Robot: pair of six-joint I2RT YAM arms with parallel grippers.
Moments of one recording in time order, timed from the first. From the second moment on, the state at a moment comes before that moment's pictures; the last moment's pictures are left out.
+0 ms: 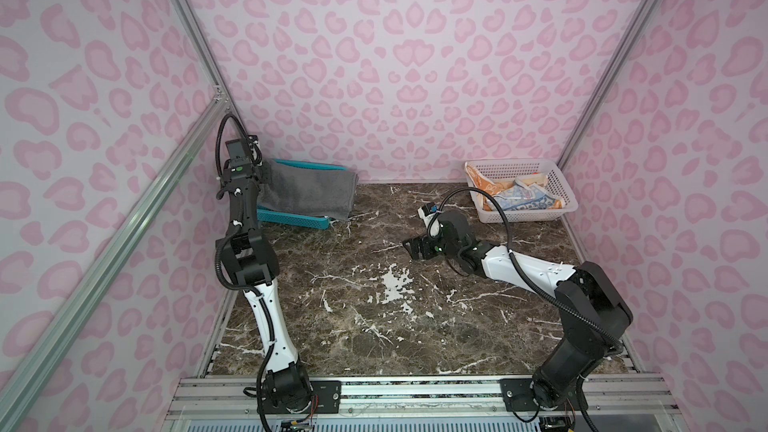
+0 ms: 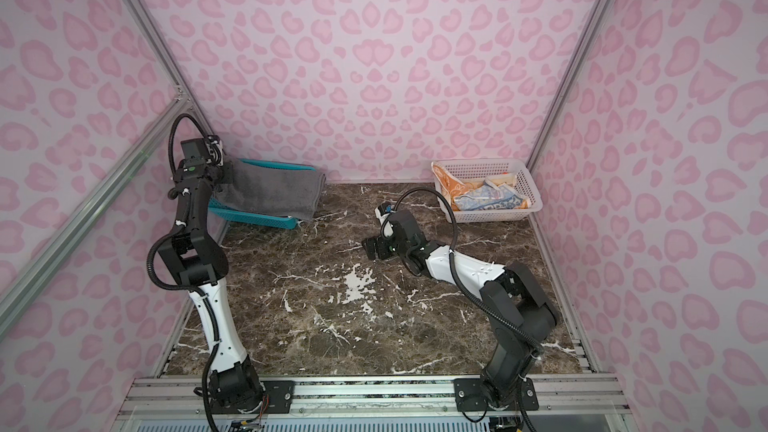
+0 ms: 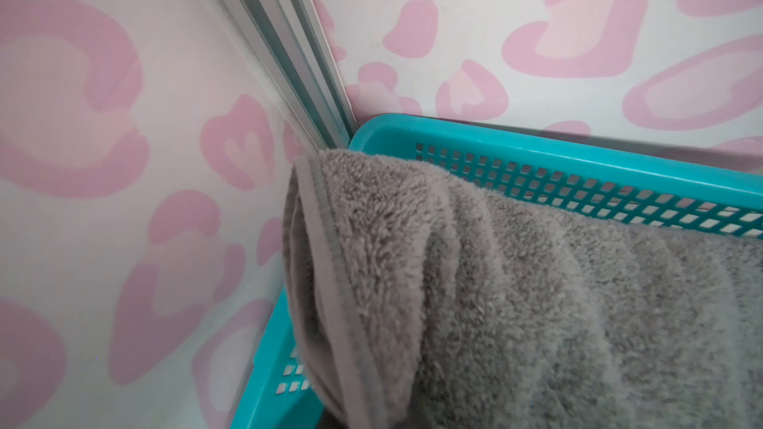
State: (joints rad) left arm 0.32 2.44 2.46 -0.64 -0.02 0.24; right arm 0.63 1.70 1.08 0.01 -0.11 0.25
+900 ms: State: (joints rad) left arm 0.32 2.47 2.46 -0.56 -0.03 0.20; right arm 0.63 1.70 1.08 0.01 -0.11 0.26
